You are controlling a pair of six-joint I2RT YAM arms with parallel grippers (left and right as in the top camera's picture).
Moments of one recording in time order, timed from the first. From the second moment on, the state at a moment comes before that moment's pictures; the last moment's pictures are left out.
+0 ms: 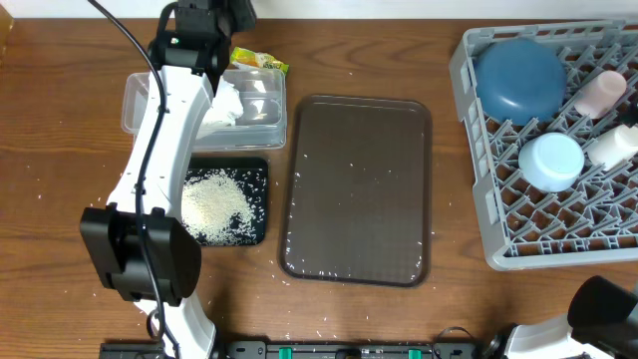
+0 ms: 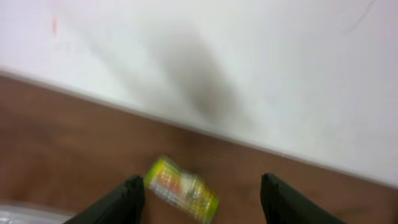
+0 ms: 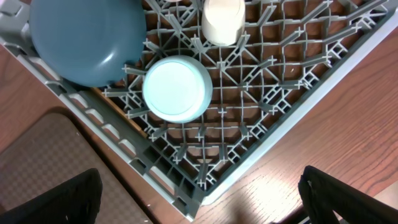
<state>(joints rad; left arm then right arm) -0.13 1.92 1.86 -0.43 -0.16 -0.37 -0.50 1.71 2.16 -1.63 -0.01 0.28</state>
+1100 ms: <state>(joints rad) -0.35 2.22 1.85 -0.38 -0.05 -0.22 -0.50 1.71 2.16 -1.63 -0.01 0.28</state>
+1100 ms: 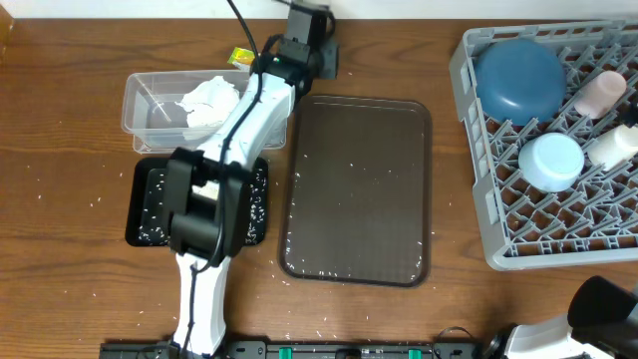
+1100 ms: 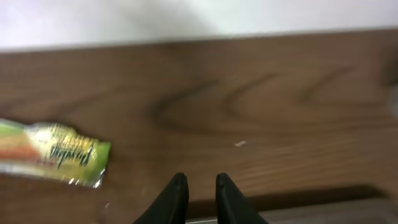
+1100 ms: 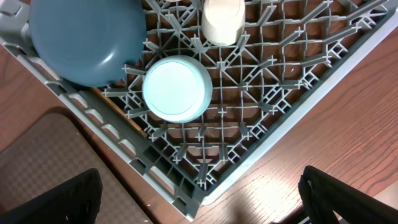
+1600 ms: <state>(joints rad) -0.27 2.27 1.85 -0.48 -0.17 -0.22 -0.50 1.71 2.16 -1.63 -0.01 0.28</state>
